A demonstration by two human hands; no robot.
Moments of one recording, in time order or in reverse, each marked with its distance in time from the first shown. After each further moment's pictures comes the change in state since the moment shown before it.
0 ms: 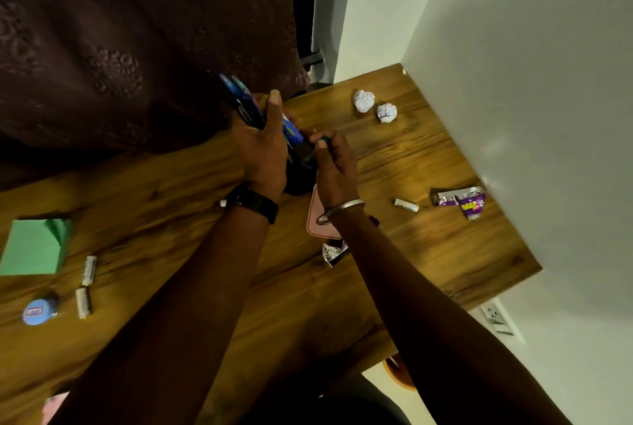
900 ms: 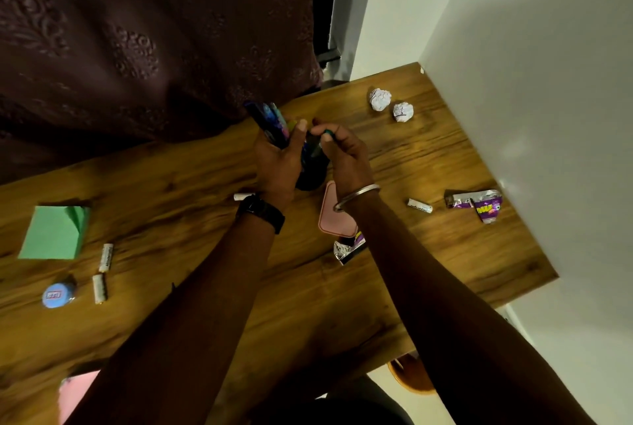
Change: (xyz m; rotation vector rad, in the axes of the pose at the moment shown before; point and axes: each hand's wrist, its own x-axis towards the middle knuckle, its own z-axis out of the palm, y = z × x) left_hand -0.004 -0.036 -0.033 0.204 -0.129 -0.108; right_hand 0.015 0.002 0.000 0.222 -0.190 0.132
